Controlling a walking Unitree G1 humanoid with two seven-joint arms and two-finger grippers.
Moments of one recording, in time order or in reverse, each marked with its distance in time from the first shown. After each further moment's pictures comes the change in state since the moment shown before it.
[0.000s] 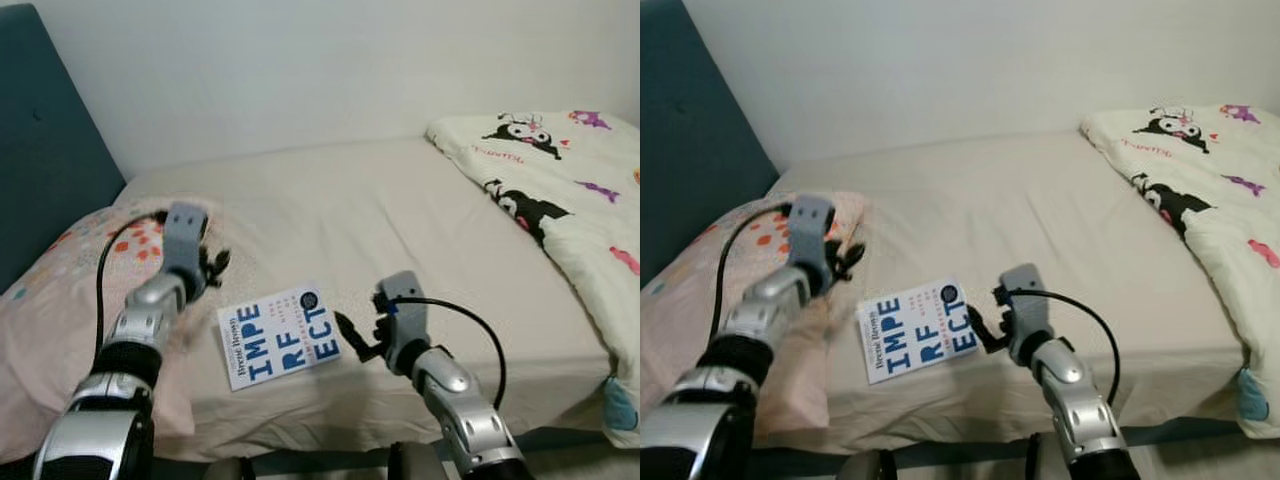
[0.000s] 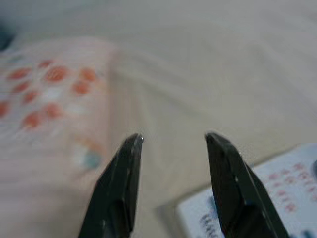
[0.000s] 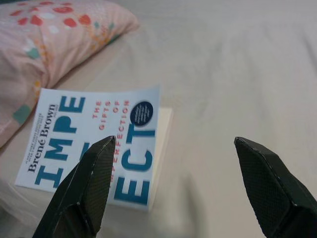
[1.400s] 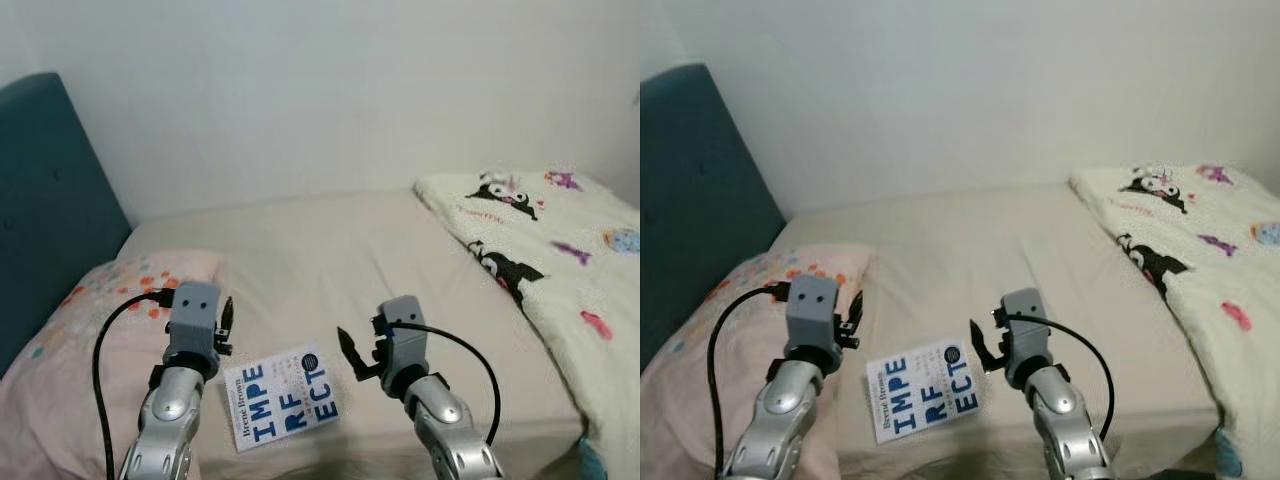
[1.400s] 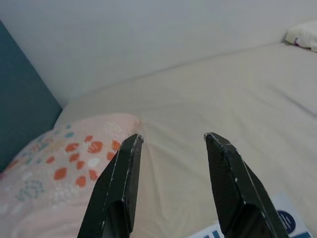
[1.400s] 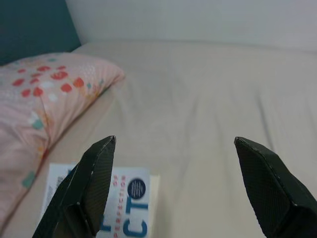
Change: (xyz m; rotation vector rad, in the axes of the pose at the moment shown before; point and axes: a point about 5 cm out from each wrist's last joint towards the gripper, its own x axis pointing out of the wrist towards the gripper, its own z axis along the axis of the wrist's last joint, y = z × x) left arm -0.074 -0.057 -0.029 0.094 -0.151 0.047; right arm -0.006 0.011 -0.016 0.022 -0.044 -0.059
